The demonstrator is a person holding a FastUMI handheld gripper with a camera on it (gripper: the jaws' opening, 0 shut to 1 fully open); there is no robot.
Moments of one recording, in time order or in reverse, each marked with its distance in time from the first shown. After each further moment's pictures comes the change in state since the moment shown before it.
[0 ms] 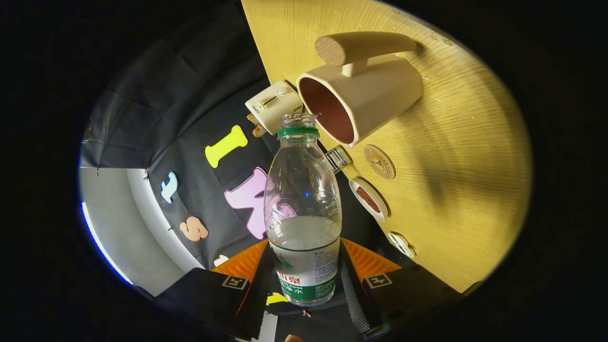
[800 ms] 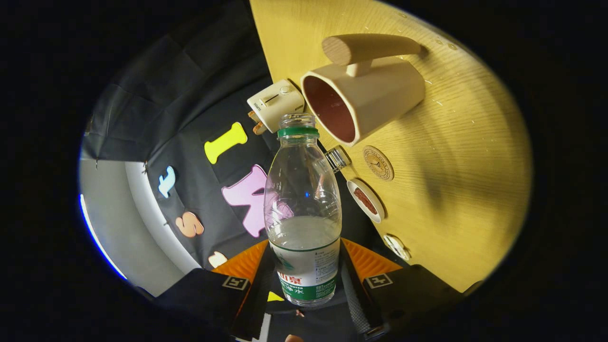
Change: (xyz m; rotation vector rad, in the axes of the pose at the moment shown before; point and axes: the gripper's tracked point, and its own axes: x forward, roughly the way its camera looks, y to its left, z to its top) arm -0.003 -0.006 -0.010 -0.105 0.016 -0.021
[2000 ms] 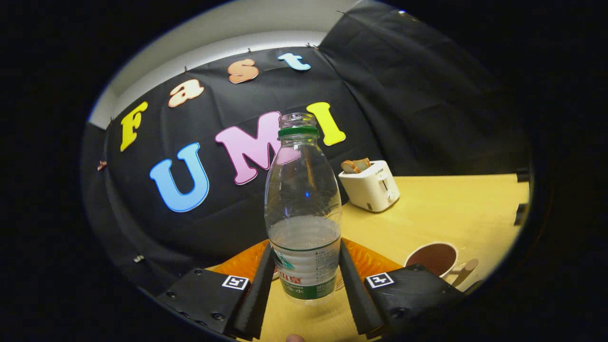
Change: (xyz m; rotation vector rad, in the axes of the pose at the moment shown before) arm 0.063 0.029 0.002 -1.676 -0.356 -0.135
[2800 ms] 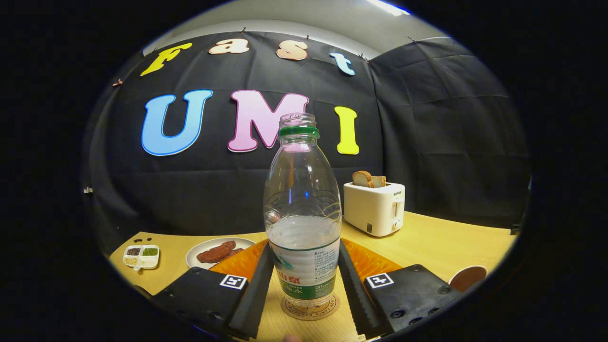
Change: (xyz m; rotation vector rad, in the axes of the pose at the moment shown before) arm 0.101 0.018 -0.064 -0.327 -0.053 -0.086
